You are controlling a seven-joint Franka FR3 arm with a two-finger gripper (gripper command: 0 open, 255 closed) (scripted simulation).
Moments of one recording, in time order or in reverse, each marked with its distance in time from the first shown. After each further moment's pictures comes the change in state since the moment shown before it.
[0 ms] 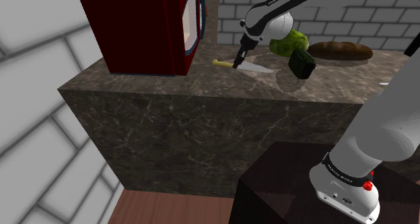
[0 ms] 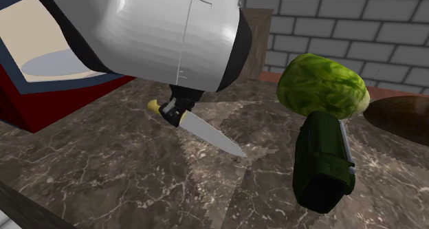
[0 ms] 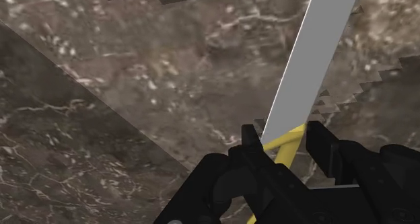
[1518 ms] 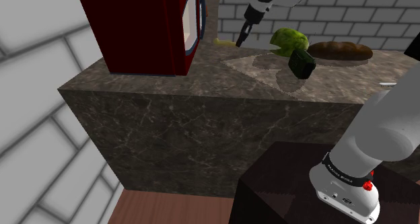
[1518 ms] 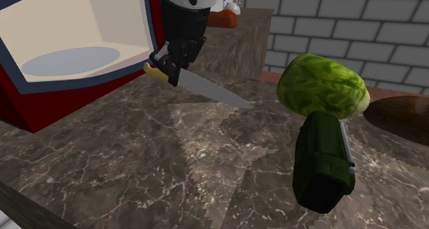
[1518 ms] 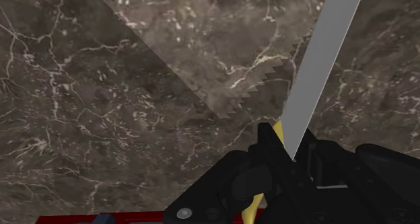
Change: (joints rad) arm -0.020 -0.113 0.012 0.170 -0.123 -0.283 0.126
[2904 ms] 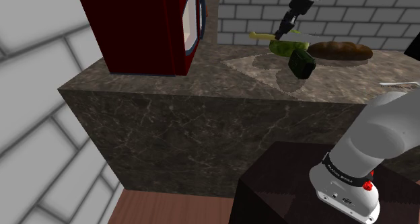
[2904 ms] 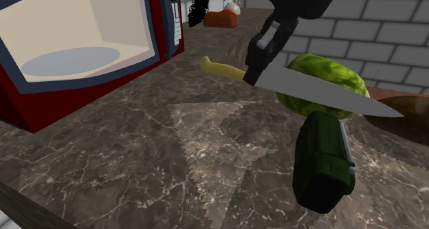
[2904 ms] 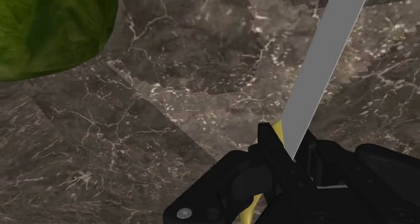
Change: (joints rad) arm -0.122 -0.325 -0.132 -0.154 -0.091 -0.189 -0.172
